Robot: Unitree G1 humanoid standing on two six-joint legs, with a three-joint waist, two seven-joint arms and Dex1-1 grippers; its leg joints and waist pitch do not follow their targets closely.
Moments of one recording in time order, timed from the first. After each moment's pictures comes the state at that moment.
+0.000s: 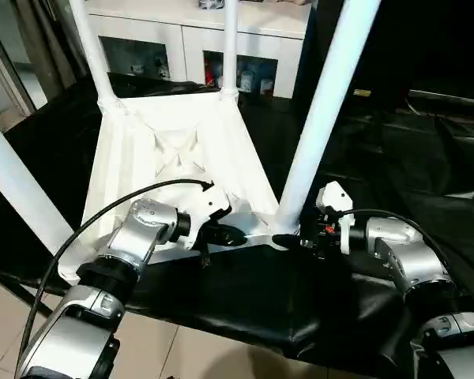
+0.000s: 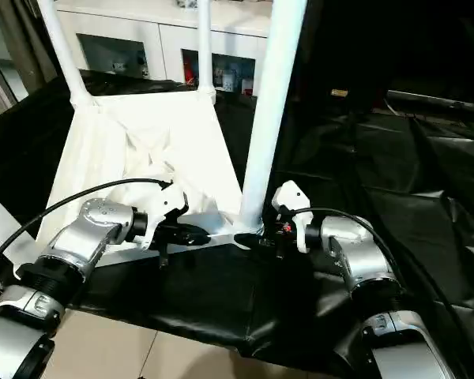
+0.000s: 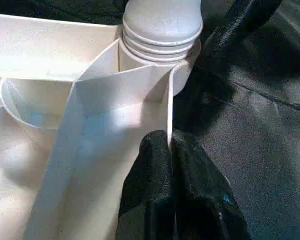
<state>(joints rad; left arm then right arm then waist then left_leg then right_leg) -0.67 0.30 -0.26 0.69 0.02 0.16 -1.17 -0.55 -0.36 0.10 0.71 0.13 0.00 1.13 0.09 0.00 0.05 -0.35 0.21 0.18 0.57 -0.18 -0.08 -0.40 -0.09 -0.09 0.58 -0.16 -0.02</state>
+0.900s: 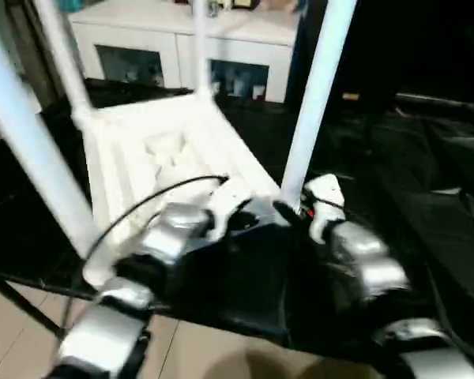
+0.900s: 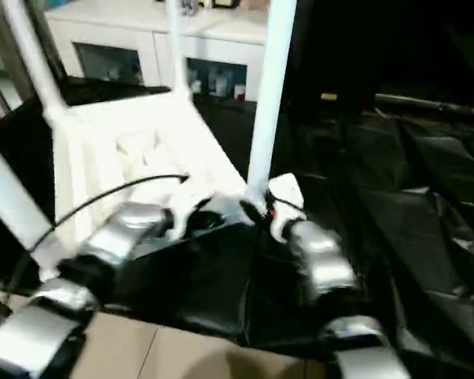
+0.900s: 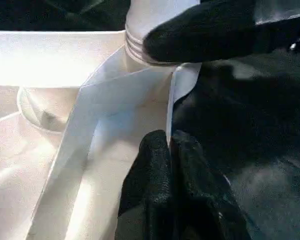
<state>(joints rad) -0.76 0.09 -0.24 0.88 0.11 0.13 -0.71 -0.57 -0.10 0.01 0.79 0.03 -0.02 0.36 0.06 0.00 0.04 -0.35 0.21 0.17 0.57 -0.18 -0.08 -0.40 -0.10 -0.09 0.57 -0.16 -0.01</state>
